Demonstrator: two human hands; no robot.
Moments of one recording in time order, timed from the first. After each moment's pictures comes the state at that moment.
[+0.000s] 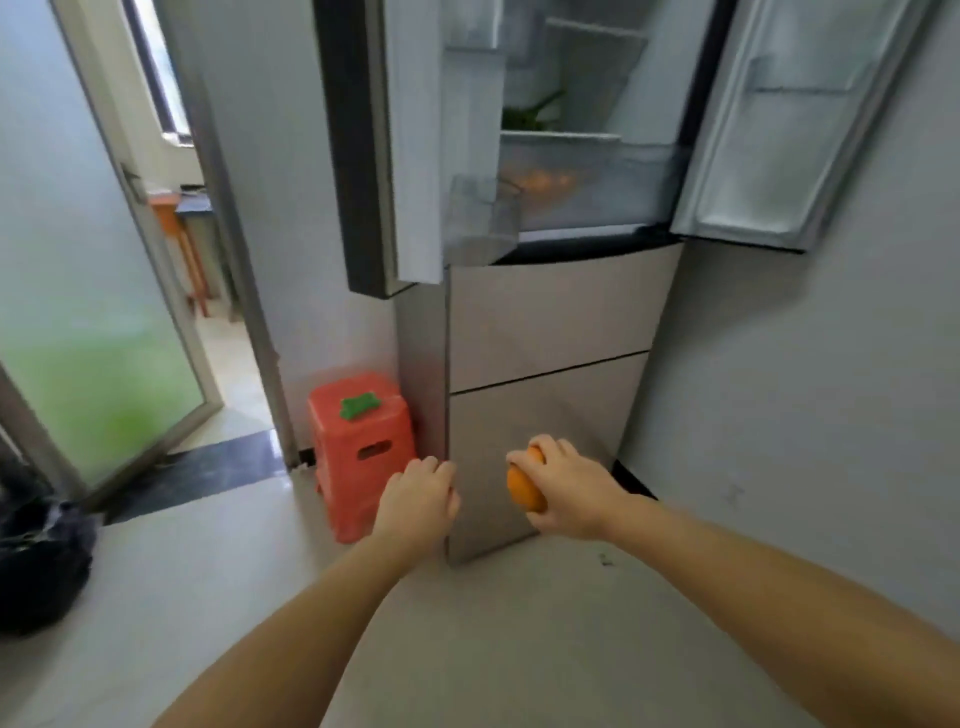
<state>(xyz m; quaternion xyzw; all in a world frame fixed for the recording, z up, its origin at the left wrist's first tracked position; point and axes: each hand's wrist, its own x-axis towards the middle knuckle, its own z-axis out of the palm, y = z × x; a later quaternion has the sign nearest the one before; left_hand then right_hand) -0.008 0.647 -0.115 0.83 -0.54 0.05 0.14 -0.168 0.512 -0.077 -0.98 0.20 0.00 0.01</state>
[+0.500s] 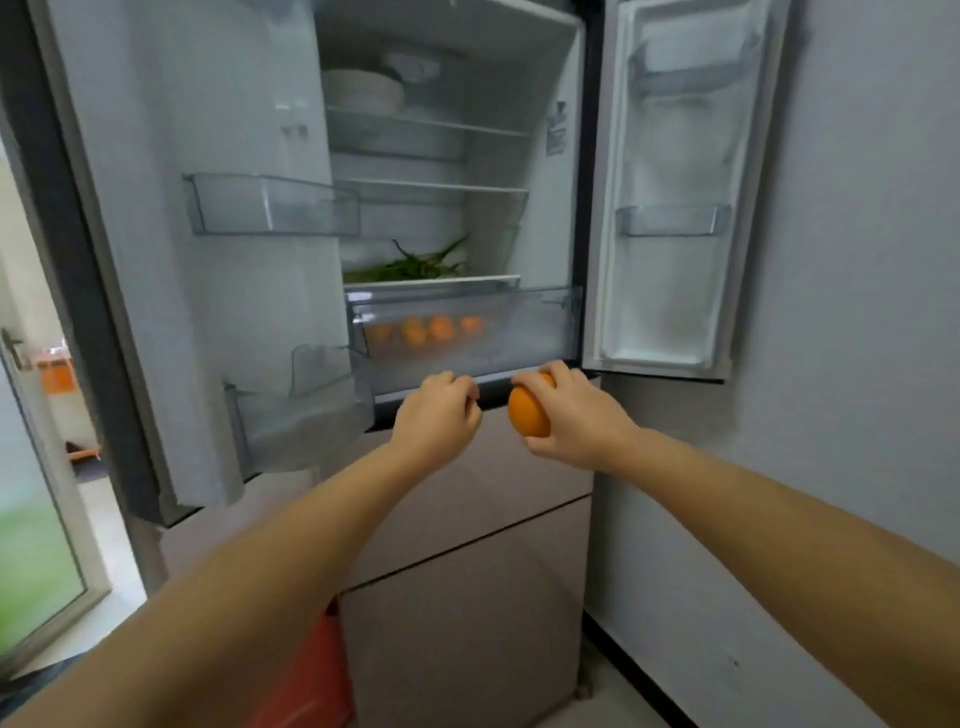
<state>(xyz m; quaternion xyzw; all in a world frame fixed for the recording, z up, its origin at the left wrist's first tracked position) -0.018 0.311 0.097 0.75 -0.59 0.18 0.26 -0.184 0.219 0.107 -0.94 0.26 -0.22 -0.07</state>
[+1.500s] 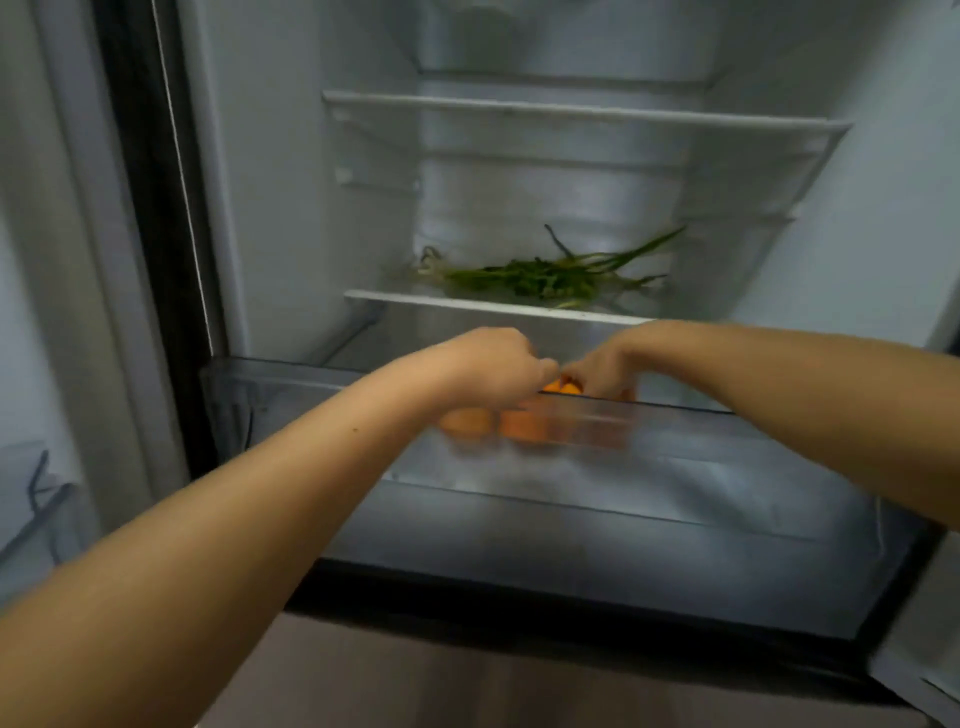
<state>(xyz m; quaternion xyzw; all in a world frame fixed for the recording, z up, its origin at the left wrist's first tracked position) 0.163 -0.026 0.207 0.92 -0.37 0.02 0.14 0.216 -0.226 0.183 -0.96 0.11 0.25 0.06</state>
